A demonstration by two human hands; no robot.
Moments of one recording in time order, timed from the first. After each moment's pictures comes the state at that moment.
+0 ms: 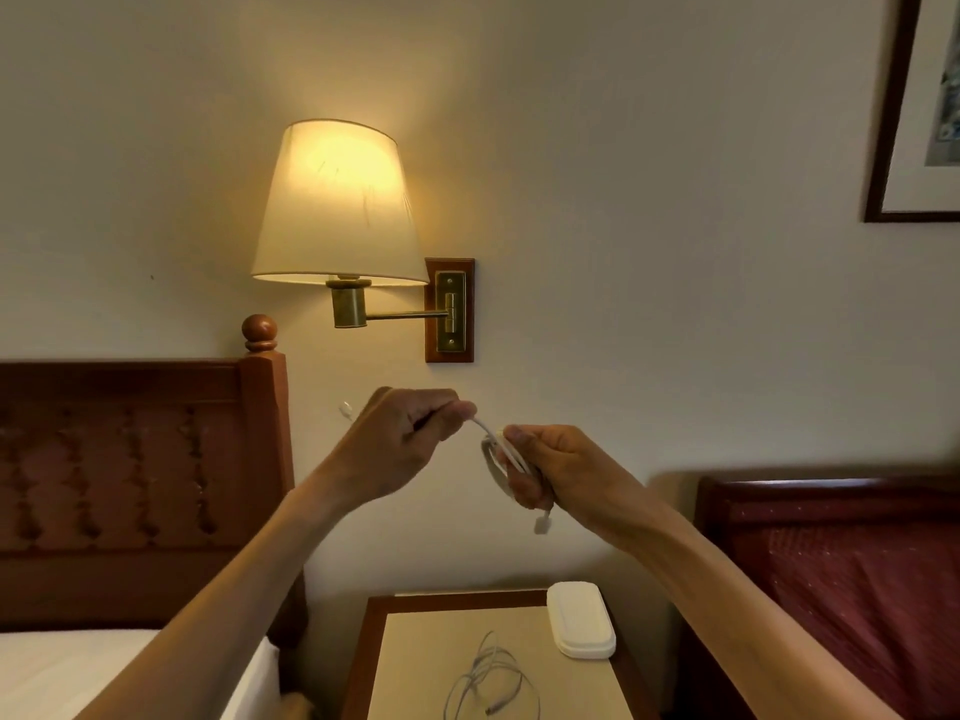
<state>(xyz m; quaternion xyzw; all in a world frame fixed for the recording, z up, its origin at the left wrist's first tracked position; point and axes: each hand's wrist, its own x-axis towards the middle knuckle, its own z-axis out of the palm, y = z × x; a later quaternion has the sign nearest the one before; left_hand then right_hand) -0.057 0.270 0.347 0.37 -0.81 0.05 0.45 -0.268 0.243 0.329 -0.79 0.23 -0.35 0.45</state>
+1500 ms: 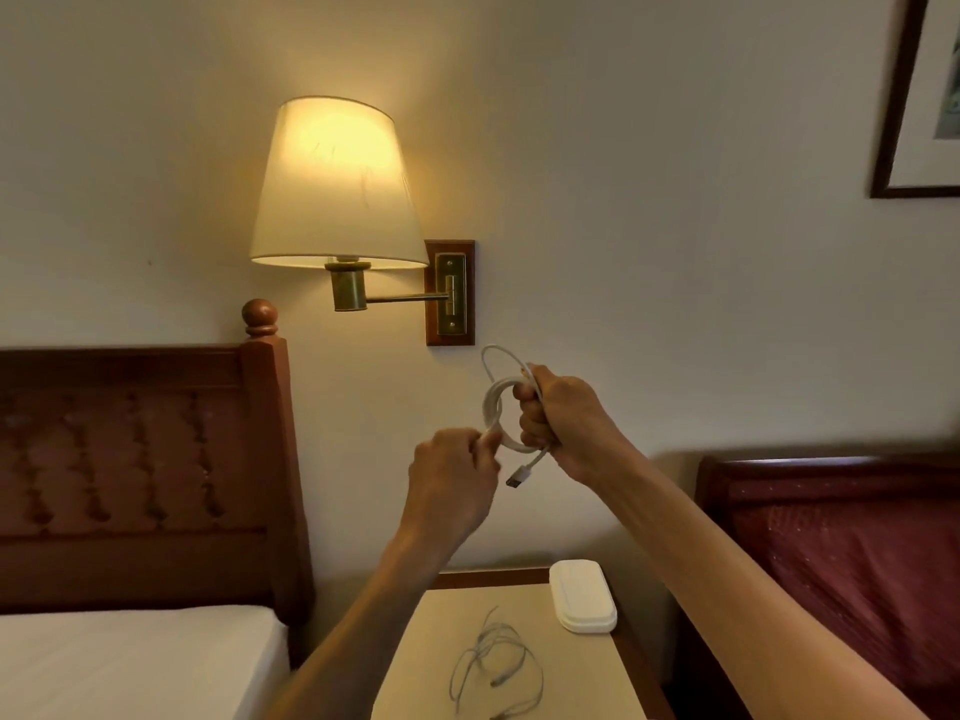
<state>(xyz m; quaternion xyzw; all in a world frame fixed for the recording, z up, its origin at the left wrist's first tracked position) -0.126 0.281 0.302 0.60 -0.60 -0.11 0.52 -0.242 0.220 0.346 -0.60 0.32 -0.48 0.56</state>
